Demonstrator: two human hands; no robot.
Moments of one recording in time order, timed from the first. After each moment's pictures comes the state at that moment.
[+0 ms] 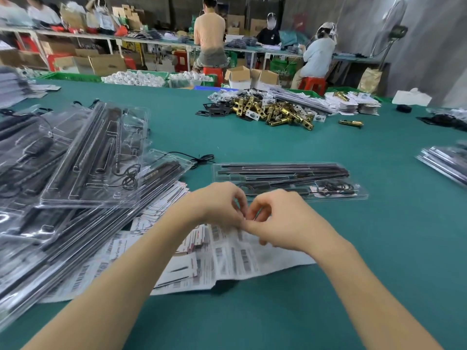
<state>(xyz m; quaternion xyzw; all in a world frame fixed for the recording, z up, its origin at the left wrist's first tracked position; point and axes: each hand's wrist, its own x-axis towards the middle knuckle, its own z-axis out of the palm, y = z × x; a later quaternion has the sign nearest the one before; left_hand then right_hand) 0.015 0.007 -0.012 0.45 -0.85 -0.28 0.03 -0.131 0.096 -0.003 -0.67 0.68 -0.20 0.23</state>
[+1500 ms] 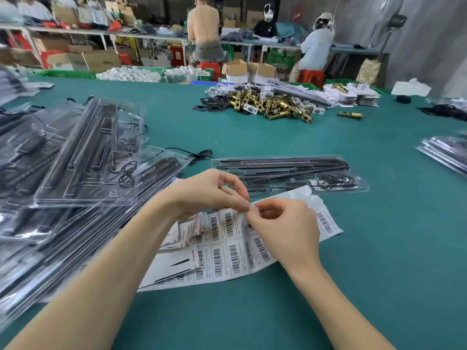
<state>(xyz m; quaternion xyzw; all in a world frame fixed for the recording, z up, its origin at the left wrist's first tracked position) 0.038 0.000 -0.009 0.36 -0.73 -0.57 0.13 -0.113 0.108 -0.049 -0.49 0.74 -0.44 0.14</state>
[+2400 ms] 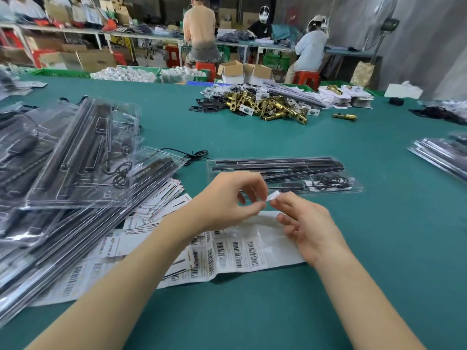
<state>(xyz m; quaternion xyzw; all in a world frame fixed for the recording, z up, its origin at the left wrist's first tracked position) 0.006 0.023 -0.022 0.24 -0.88 -0.29 0.30 -0.154 0.105 -0.036 -0.22 0.61 -0.58 0.49</state>
